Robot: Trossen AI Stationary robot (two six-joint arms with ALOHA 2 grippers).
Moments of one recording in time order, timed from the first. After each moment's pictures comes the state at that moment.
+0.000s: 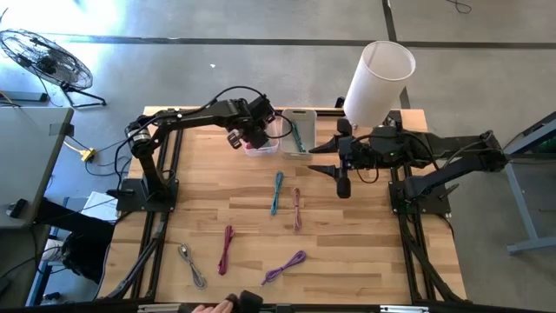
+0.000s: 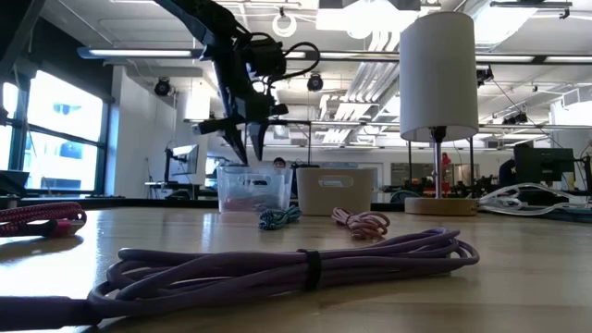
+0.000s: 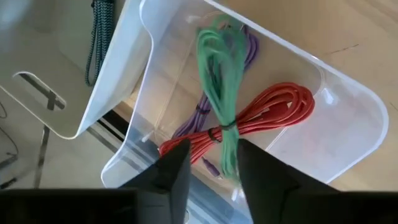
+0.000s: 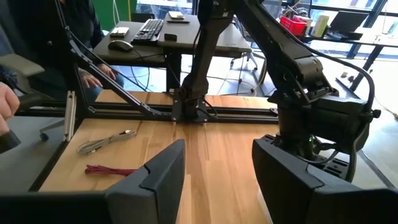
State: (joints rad) left arm 0.49 1.78 1.42 -0.75 -0.18 1.50; right arm 0.12 1.18 1.32 -0.38 0.20 -0.02
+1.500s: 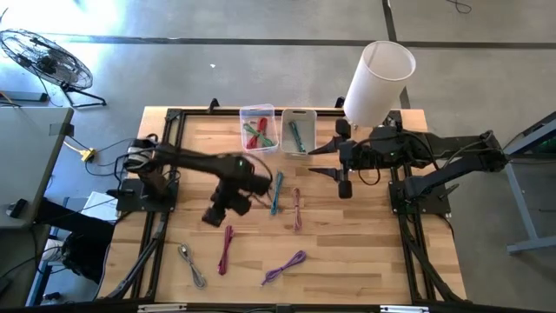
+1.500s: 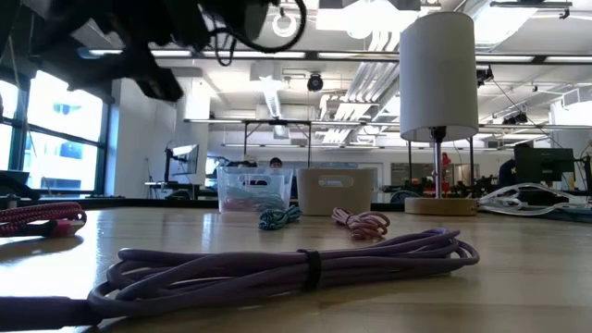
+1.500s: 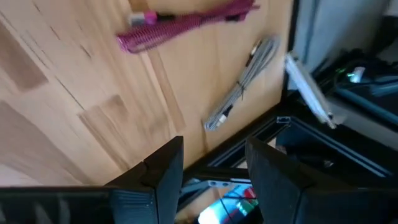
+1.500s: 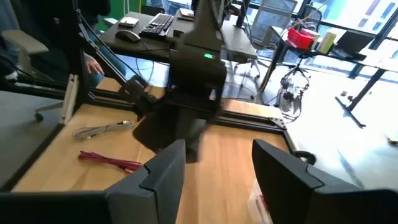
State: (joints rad) left arm -0.09 1.78 1.46 -1.57 0.51 0.30; right arm 0.12 1.18 1.32 -0.38 0.16 -0.14
